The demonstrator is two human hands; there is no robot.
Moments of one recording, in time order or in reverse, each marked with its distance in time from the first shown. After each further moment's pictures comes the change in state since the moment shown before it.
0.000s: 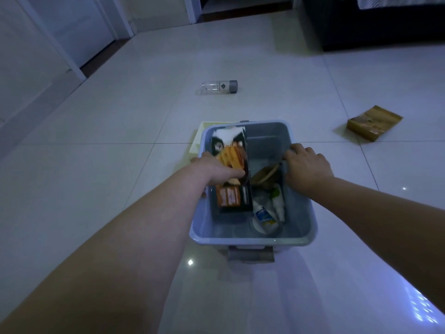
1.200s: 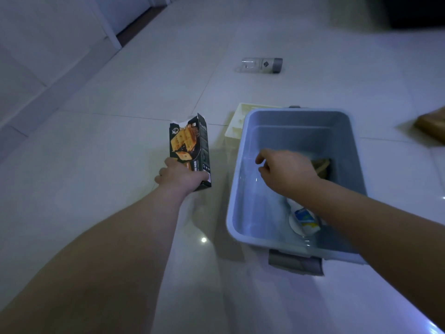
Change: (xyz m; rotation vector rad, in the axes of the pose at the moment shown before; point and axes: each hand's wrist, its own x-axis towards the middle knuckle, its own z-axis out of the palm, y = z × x) left_hand 0.049 -0.146 -0.005 -0.252 0.361 -0.351; right_hand 0.029 -0.124 0.014 0.289 0.037 -0.274
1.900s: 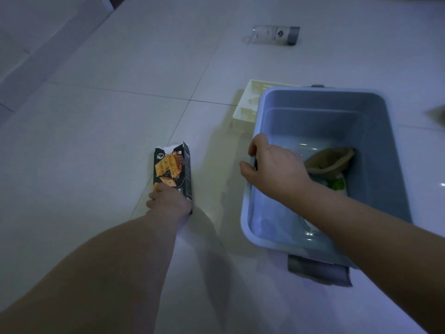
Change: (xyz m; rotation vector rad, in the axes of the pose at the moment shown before) left_hand 0.032 -0.083 0.052 0.227 -0.097 -0.199; right_hand 0.013 -0.042 0.030 0.118 0.012 0.002
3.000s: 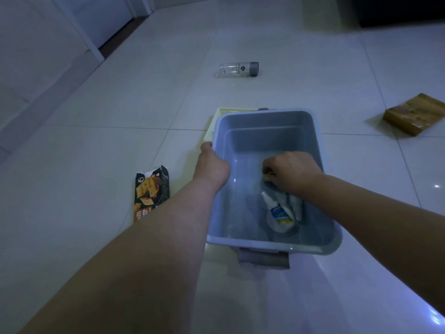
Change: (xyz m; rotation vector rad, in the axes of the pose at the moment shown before) left_hand -0.141 0.146 -0.033 -0.449 -0.060 0.566; right_hand -0.035 0.109 -0.066 -0.362 -0.092 -0.069
